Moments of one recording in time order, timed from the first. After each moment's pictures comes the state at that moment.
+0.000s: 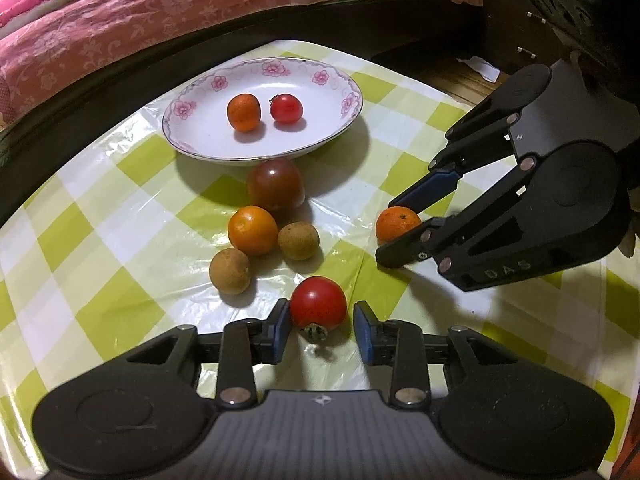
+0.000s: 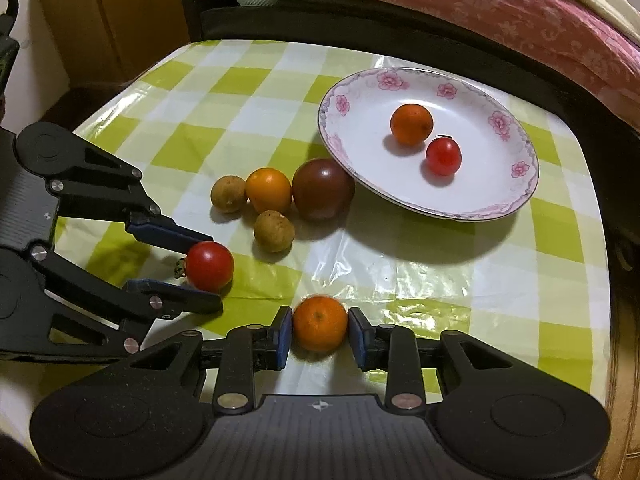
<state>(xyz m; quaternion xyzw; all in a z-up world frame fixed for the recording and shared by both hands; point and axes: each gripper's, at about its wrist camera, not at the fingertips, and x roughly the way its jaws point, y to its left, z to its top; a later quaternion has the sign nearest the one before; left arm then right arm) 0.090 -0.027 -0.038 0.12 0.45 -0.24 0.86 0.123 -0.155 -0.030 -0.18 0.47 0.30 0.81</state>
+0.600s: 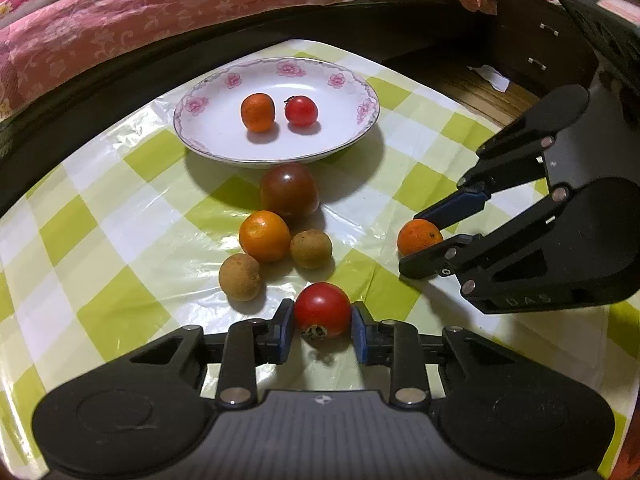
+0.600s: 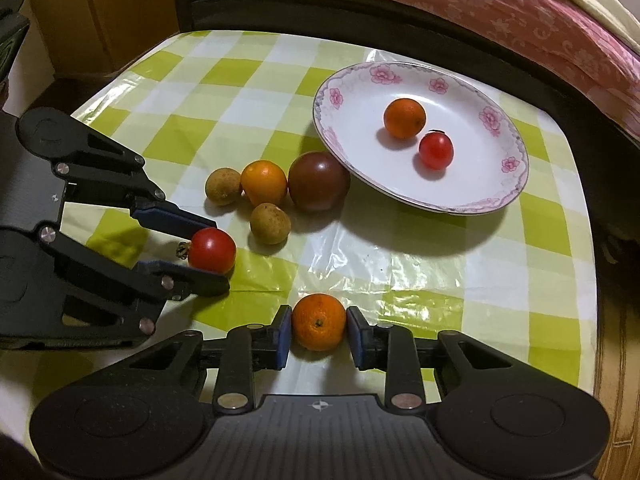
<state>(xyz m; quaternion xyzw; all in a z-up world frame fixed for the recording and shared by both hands) 0.098 -0.022 -0.038 0.09 0.45 -0.23 0.86 0.118 -0.149 -0.028 -0.19 0.48 0.27 0.81</state>
